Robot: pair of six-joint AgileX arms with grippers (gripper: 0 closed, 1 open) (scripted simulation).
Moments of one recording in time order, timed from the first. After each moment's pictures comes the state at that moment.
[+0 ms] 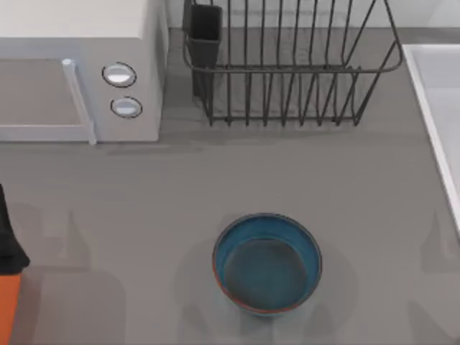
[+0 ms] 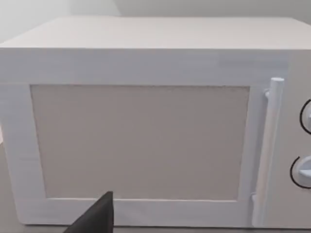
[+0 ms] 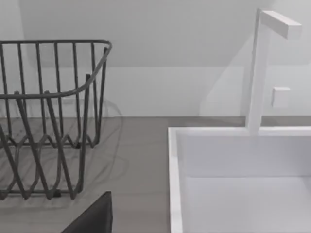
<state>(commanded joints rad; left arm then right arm) 0.00 0.00 0.00 0.00 0.00 0.00 0.02 0.03 0.03 -0.03 0.00 0.02</state>
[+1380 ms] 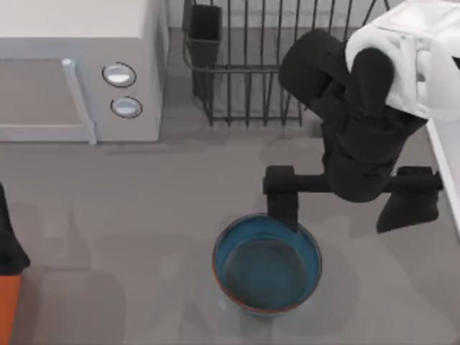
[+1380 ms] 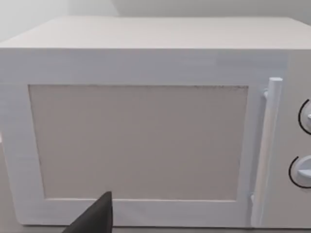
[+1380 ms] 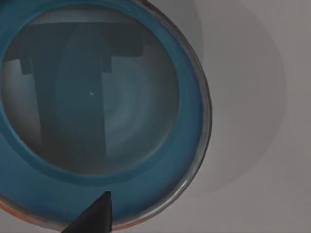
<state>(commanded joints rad) 0.00 0.00 0.00 0.00 0.00 0.00 0.69 1.80 1.45 -1.20 0.00 0.70</state>
